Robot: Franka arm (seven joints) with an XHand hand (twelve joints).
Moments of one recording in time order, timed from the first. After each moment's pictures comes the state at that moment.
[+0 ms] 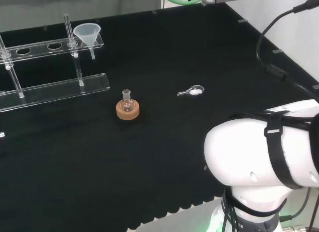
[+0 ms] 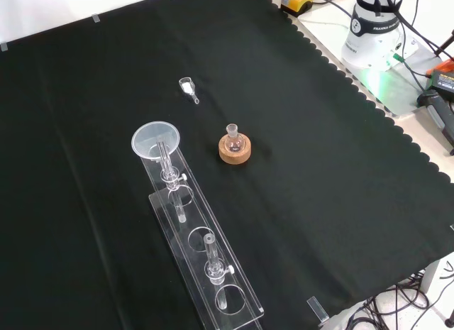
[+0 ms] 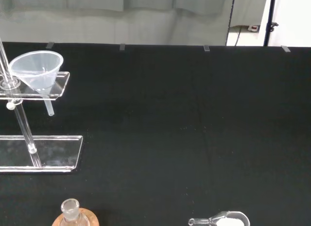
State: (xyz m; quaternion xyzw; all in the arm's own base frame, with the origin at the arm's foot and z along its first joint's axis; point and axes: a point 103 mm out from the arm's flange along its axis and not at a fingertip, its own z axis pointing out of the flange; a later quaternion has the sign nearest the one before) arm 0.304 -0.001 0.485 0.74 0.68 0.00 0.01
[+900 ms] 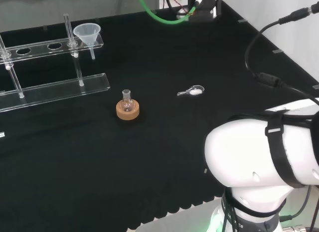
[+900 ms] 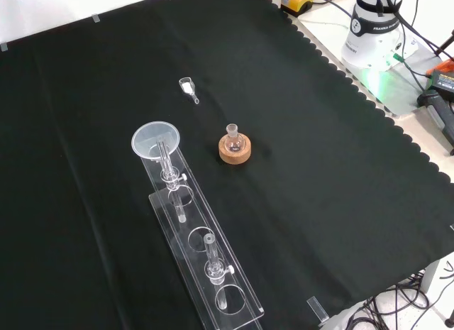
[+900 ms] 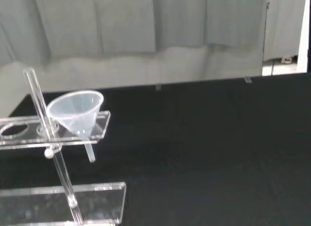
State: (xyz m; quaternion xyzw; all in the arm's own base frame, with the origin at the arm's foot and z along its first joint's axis) arm 0.355 0.032 0.435 0.72 0.69 0.10 0.01
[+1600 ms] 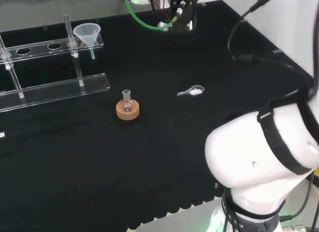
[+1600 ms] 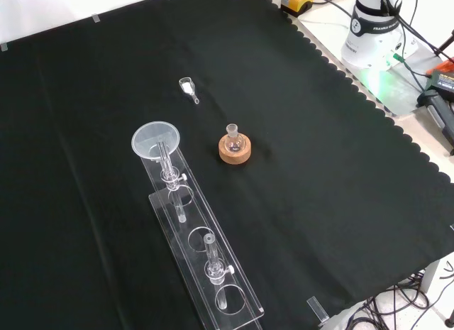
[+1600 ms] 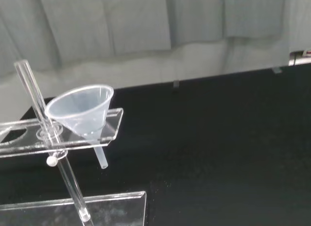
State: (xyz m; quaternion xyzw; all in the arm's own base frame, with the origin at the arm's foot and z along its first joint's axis) arm 0.431 0.049 0.374 0.71 0.69 0.12 -0.02
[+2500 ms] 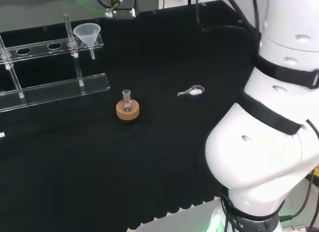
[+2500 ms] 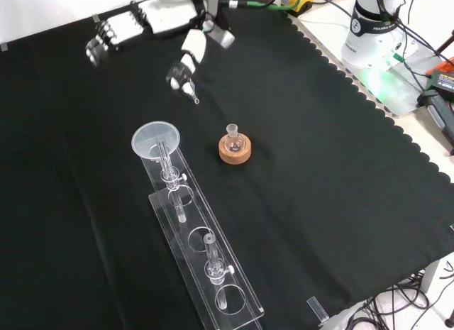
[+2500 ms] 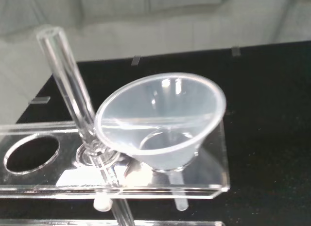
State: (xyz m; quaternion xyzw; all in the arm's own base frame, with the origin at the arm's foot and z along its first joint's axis) arm 0.604 0.160 0.332 0.69 0.72 0.07 -0.06
